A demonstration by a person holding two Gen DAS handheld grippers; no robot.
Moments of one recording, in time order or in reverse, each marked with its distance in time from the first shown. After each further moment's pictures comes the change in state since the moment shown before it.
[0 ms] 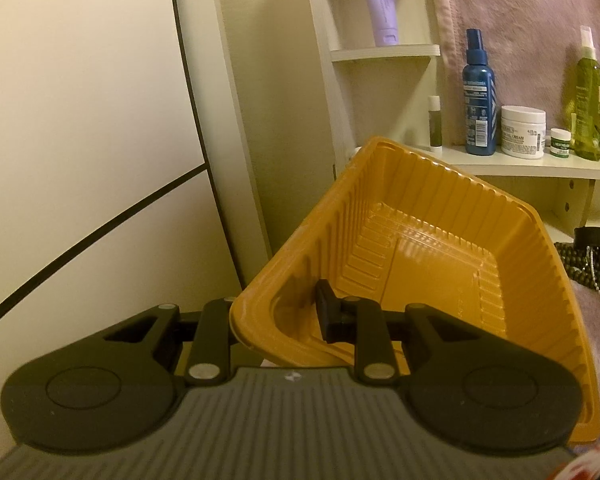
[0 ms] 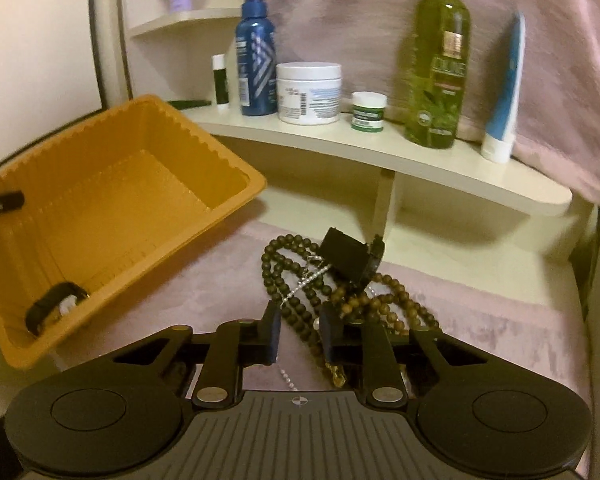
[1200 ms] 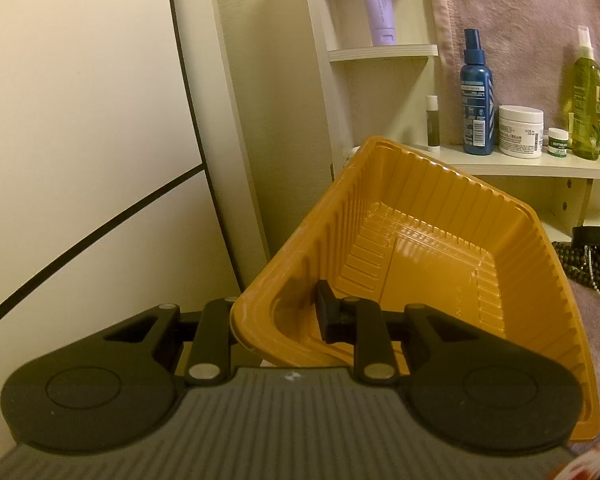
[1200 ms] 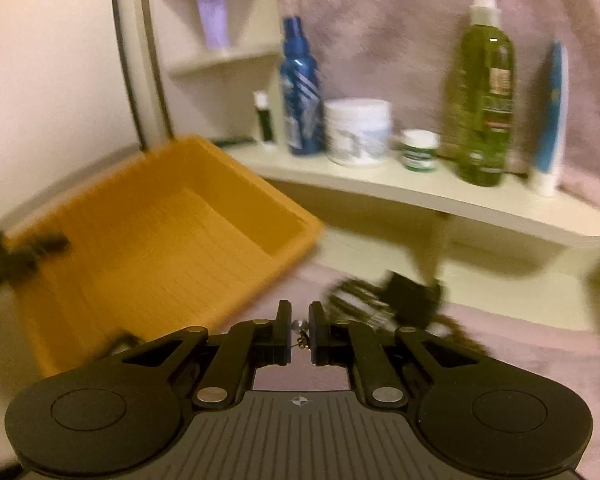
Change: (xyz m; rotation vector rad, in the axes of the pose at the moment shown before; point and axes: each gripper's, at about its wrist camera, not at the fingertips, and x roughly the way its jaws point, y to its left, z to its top) left arm -0.001 0.000 -0.001 0.003 0.000 -0.005; right arm -0.004 0.017 0.027 0.070 -0.085 0.170
